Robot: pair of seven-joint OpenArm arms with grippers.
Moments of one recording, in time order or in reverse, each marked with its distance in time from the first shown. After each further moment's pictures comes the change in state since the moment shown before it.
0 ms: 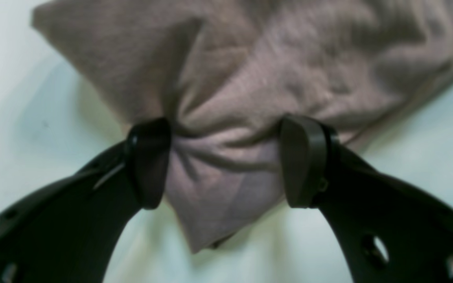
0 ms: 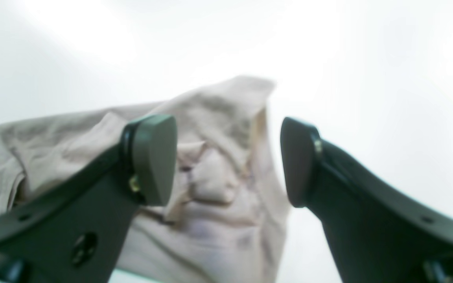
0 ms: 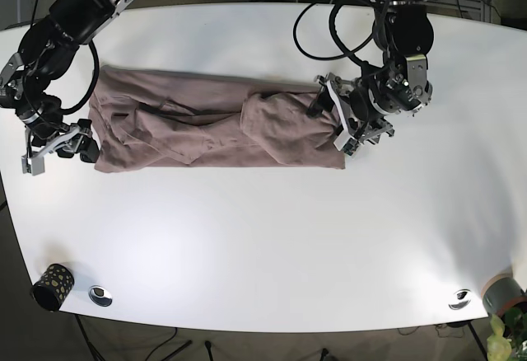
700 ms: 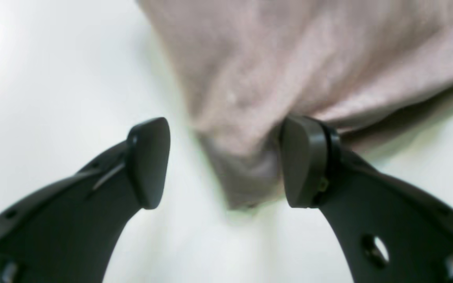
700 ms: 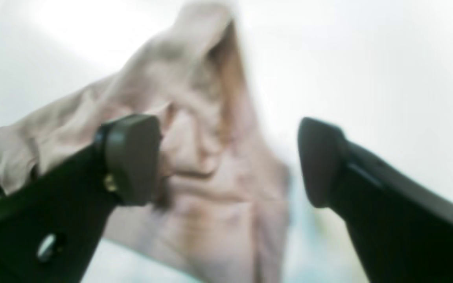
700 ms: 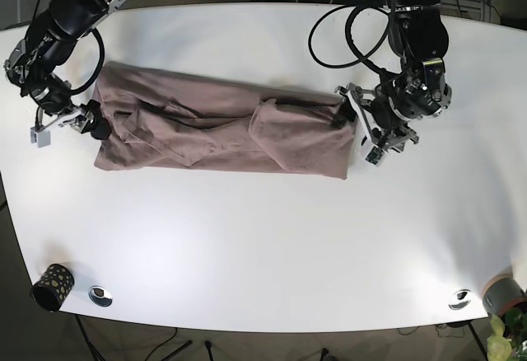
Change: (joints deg) left arm -0.4 -2.5 -5.0 5.2 0.6 0.0 0.5; right arm -2.5 0.5 4.2 -14.6 5.0 -0.3 -0.3
